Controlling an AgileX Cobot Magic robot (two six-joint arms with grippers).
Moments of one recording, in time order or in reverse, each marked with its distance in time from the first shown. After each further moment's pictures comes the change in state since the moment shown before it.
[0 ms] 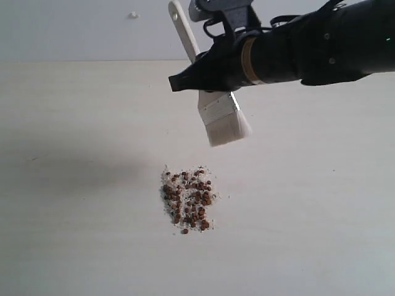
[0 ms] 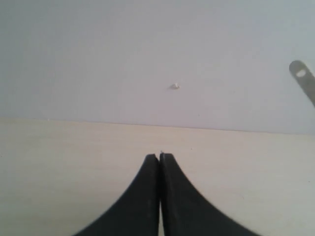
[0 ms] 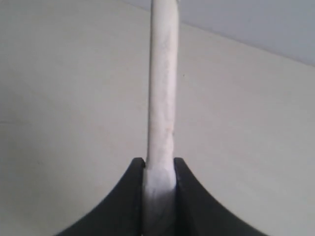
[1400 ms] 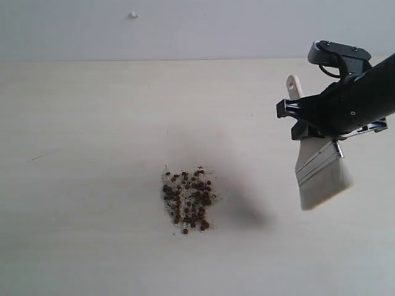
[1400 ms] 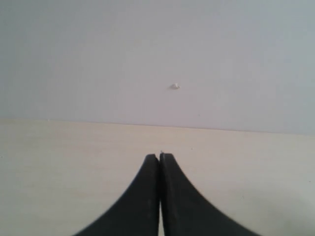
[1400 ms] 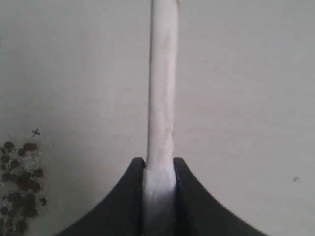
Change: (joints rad) left arm 0.000 0.000 0.000 0.000 0.000 0.007; right arm -0.375 -0.100 0.214 2.047 0.535 -1.844
